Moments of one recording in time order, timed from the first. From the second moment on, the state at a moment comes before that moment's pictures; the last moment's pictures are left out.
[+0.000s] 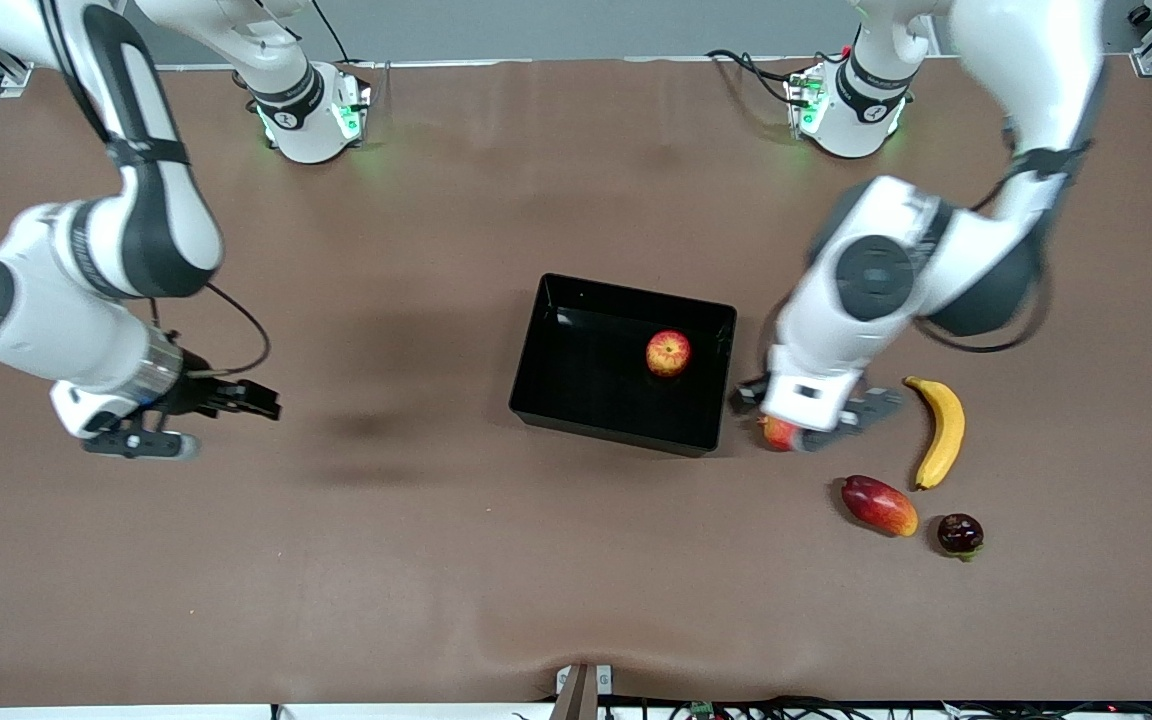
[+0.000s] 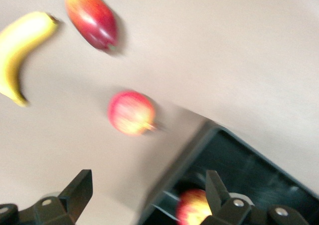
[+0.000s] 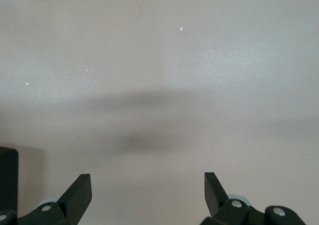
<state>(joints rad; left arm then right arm) 0.02 0.45 -0.48 -1.54 0.25 1.88 -0.89 0.13 0.26 -0.07 -1.79 0.18 2.06 0.05</state>
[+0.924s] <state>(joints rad) 0.58 0.56 -0.48 -1.91 0.42 2.31 -0.22 -0.04 0.07 -0.06 -1.63 0.09 1.61 -0.04</state>
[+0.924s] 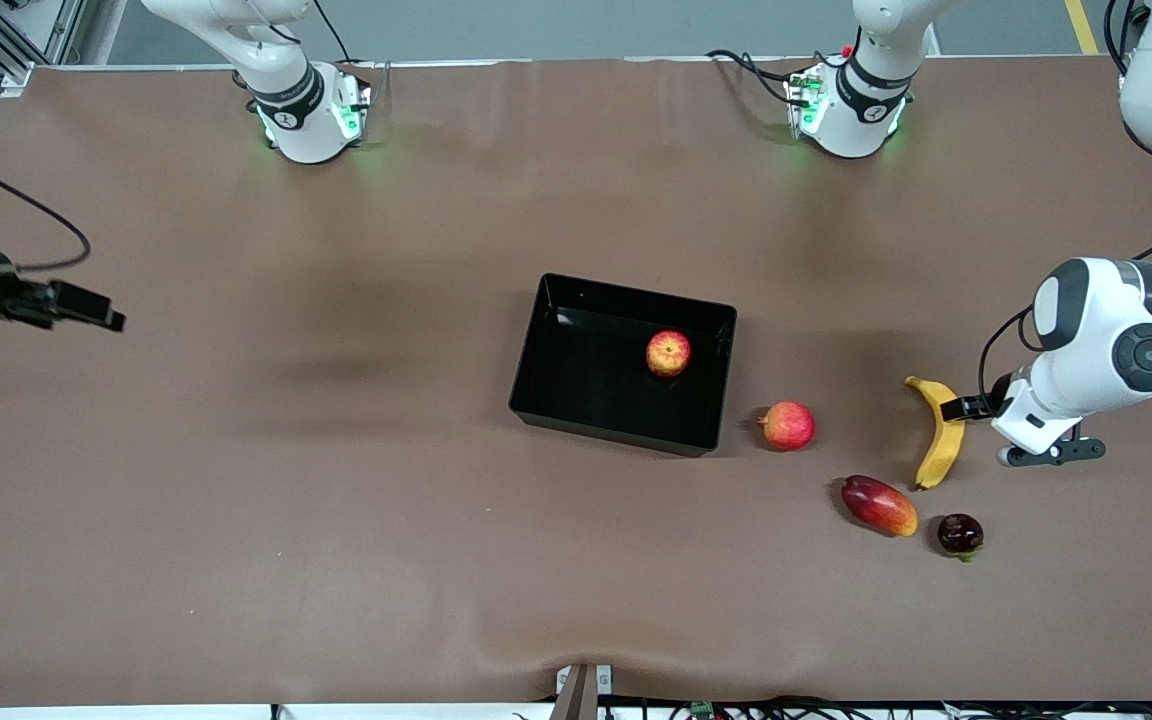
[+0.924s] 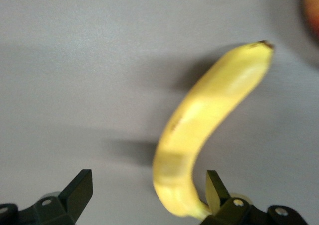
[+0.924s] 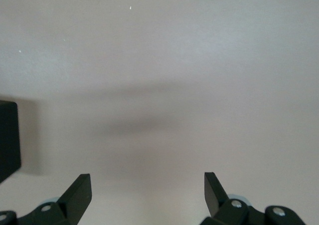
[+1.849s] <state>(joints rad) 0.59 0.64 -0.49 -1.91 0.42 2.36 -0.21 -0.02 0.01 -0.04 -1.63 0.07 1.52 -0.04</state>
